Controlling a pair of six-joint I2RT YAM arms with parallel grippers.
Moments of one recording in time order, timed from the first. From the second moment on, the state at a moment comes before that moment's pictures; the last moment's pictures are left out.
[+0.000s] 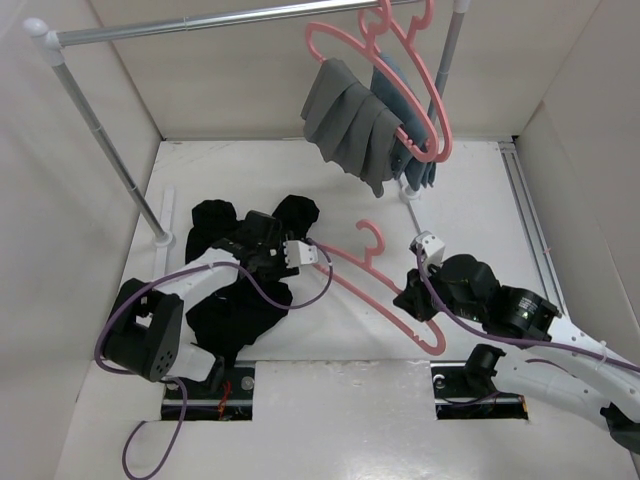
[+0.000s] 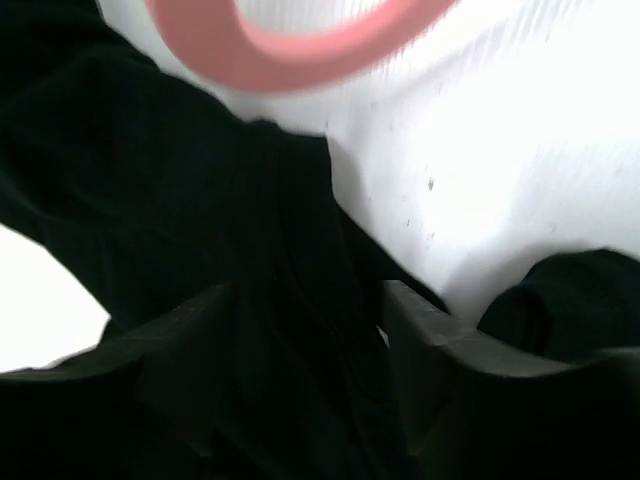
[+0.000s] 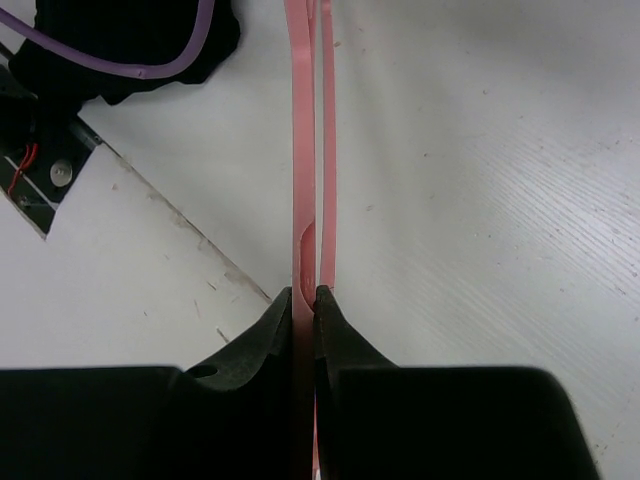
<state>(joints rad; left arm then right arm) -0.44 1.39 0.74 -0.29 0.25 0.99 0.93 0.68 0.79 -0.70 0.03 0.38</state>
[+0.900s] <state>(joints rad) -0.44 1.41 1.03 -0.42 0.24 0.66 0.93 0.81 0.80 -0.50 -0.08 0.31</state>
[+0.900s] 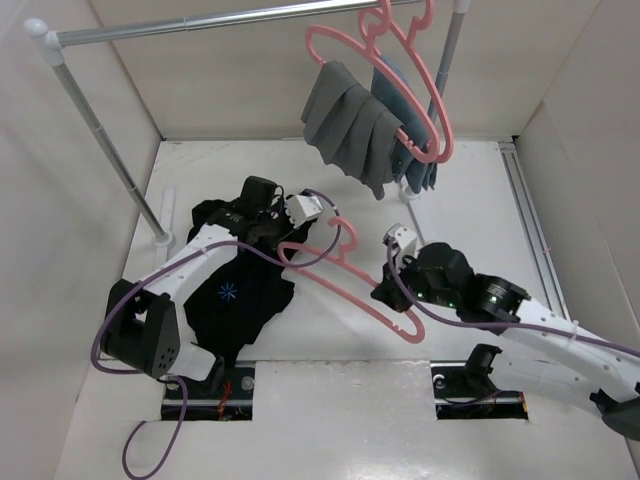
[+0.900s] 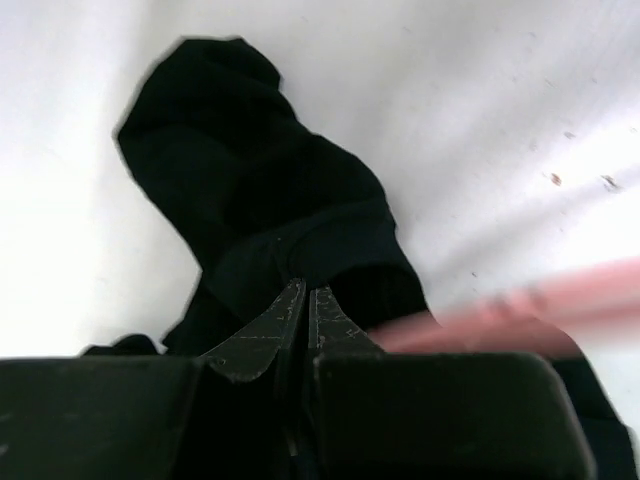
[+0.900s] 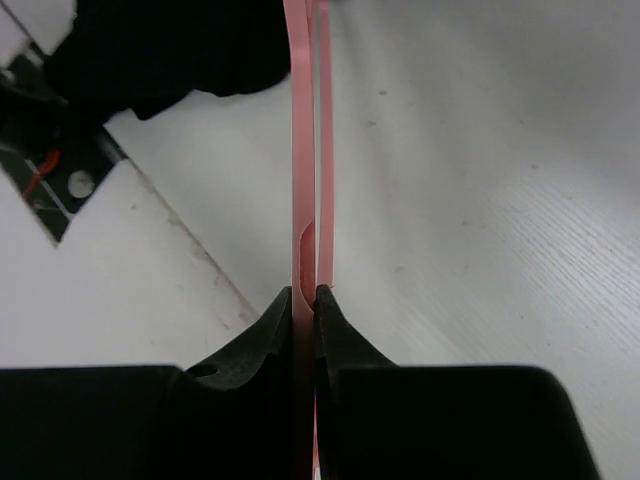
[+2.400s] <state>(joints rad) -0.40 1.18 1.33 -0.55 0.67 0.21 0.95 1.02 0.98 -0.16 0.27 0.47</state>
